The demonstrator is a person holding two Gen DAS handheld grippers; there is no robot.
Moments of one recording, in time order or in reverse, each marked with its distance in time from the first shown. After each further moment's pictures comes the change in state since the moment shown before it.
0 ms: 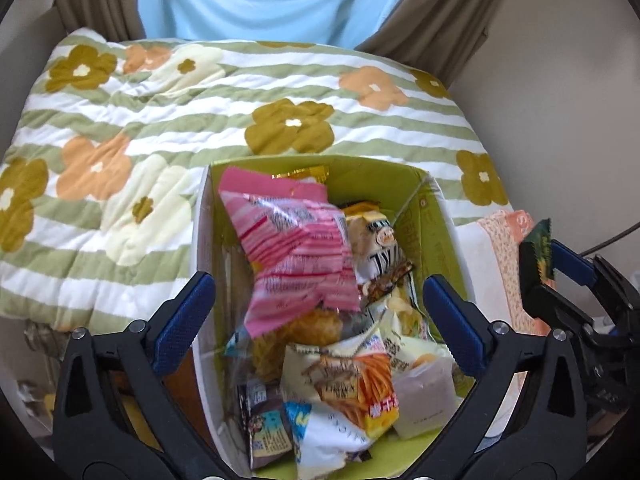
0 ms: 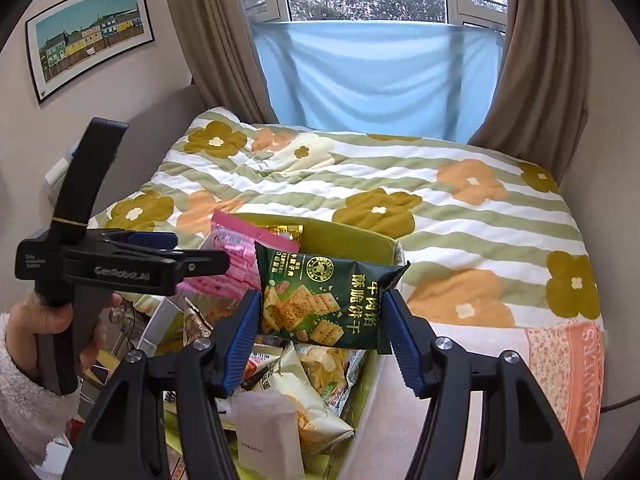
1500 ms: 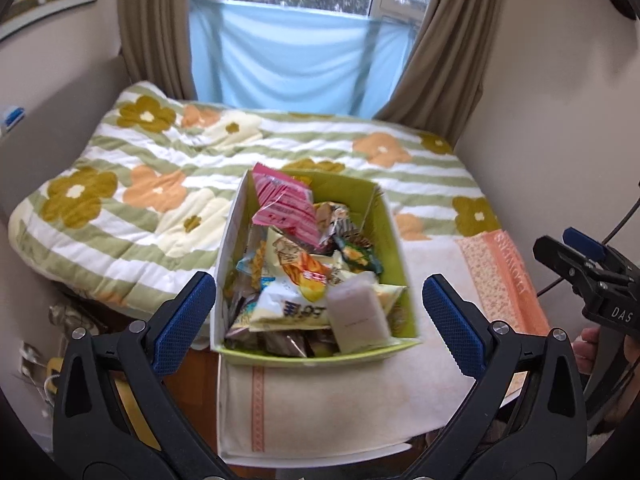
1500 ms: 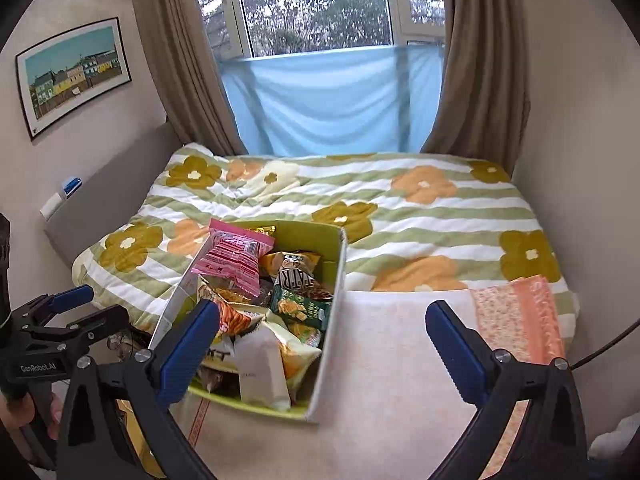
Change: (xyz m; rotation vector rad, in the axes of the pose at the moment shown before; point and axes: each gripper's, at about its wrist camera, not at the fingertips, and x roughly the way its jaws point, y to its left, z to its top) left arm -0.174 -0.108 -0.148 -0.025 -0.327 0.161; right arm -0.144 -0.006 -0.059 0.100 -0.122 -0.101
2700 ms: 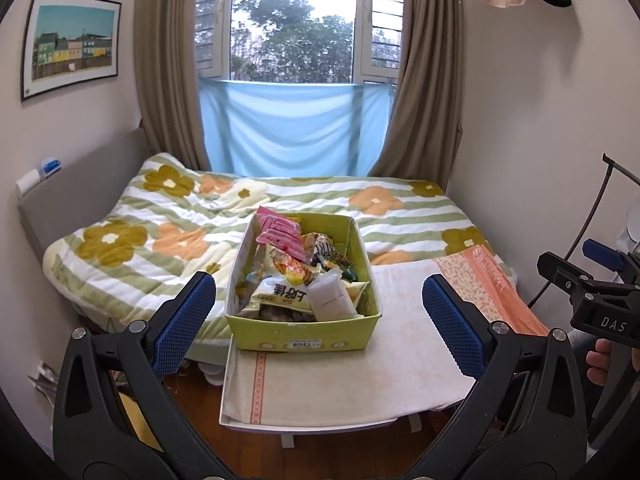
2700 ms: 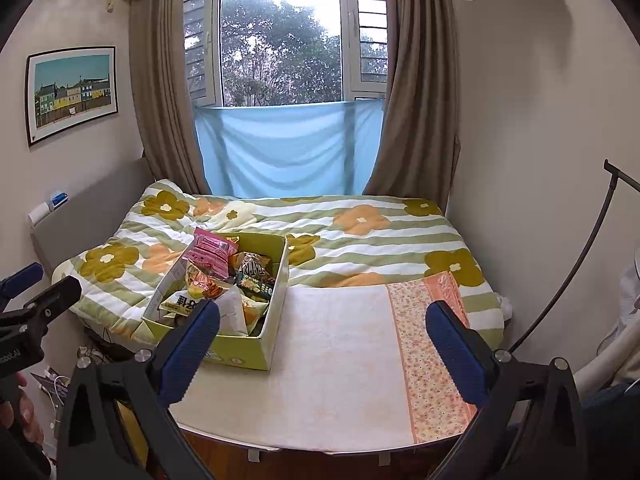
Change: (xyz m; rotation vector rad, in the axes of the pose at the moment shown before) left arm -0.140 -0.063 -0.085 0.095 -0.249 0.060; right arm -0.163 -0.009 -0.092 0.004 -0.185 -0.179
